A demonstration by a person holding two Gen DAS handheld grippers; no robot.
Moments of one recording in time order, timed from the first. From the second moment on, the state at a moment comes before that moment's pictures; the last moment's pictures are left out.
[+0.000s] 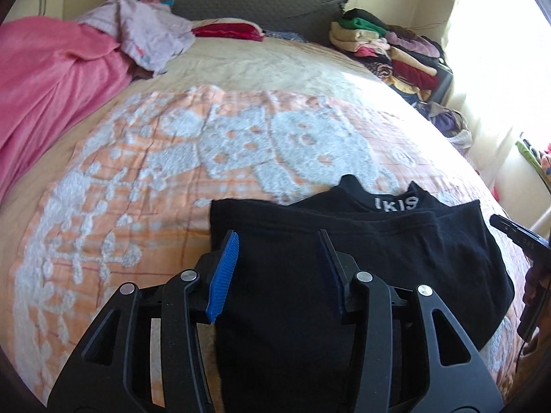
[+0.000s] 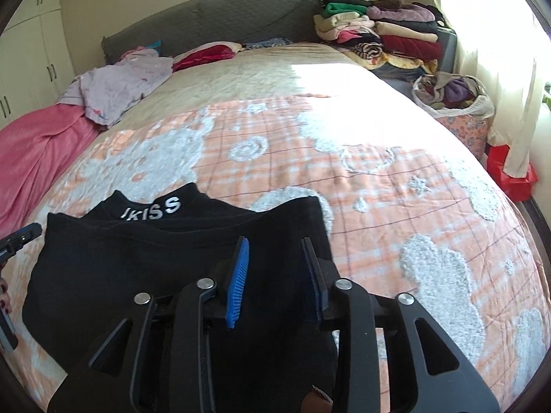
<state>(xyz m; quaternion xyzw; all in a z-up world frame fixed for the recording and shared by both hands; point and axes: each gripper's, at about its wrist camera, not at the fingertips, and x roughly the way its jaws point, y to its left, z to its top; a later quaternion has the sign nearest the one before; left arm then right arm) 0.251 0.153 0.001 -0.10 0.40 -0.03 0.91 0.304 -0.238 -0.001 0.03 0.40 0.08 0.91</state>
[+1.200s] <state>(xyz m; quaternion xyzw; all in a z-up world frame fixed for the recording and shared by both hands) 0.265 0.152 -0.025 -0.05 0.41 0.00 0.91 0.334 -0.261 -0.039 0.08 0.43 0.04 0.90</state>
